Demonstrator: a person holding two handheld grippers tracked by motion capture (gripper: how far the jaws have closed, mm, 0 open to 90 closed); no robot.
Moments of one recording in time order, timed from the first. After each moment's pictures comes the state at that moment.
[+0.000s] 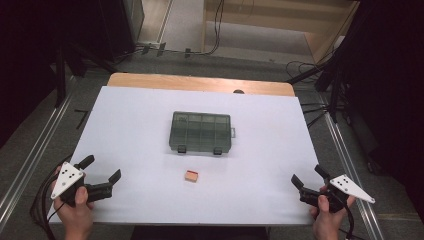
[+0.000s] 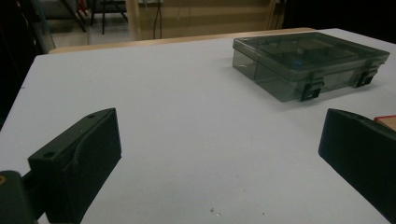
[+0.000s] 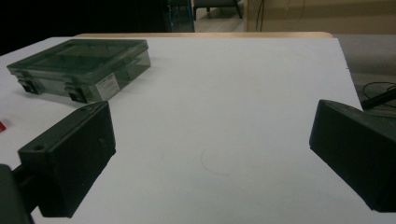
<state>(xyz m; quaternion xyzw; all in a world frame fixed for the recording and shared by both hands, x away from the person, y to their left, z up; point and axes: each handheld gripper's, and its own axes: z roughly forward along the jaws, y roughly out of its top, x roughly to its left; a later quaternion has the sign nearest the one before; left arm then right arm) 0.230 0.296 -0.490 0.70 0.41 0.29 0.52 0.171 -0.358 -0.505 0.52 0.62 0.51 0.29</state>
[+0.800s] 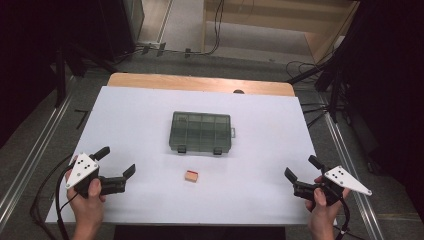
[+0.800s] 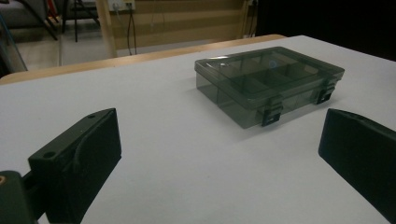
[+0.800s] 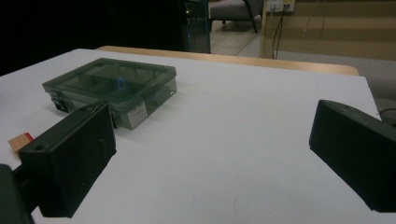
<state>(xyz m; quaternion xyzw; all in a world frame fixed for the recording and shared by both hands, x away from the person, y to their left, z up) 0.243 0.256 -0.462 0.72 0.37 0.26 0.53 0.182 -0.334 -0.471 0.48 0.64 0.53 0.29</state>
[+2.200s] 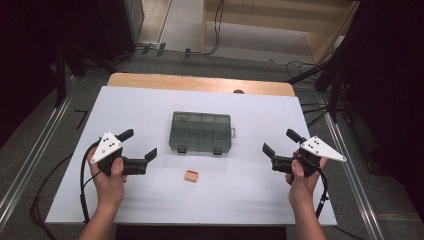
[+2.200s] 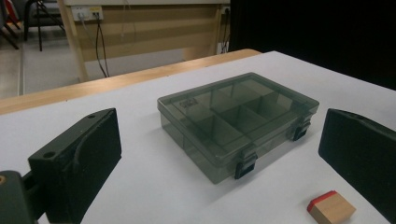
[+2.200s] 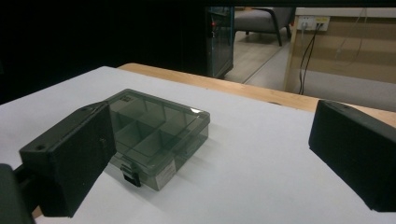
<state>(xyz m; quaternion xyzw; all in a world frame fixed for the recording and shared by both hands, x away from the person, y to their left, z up) 0.284 0.208 -0.441 0.73 0.33 0.23 0.55 0.244 -0.282 -0.433 0.44 0.66 0.55 0.28</state>
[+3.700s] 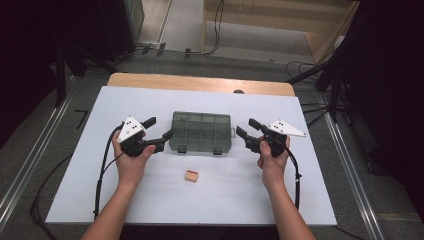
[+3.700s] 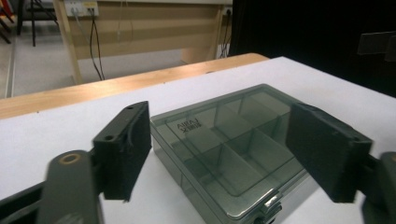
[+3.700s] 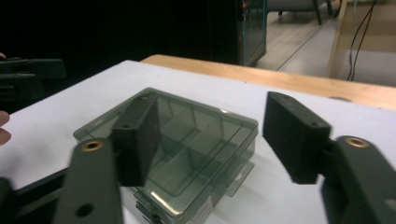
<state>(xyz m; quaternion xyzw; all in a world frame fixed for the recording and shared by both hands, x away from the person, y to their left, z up) 0.338 0.167 -0.459 0.73 0.35 0.21 0.55 0.314 -0.229 -0.459 0.43 0.67 0.56 0.21</state>
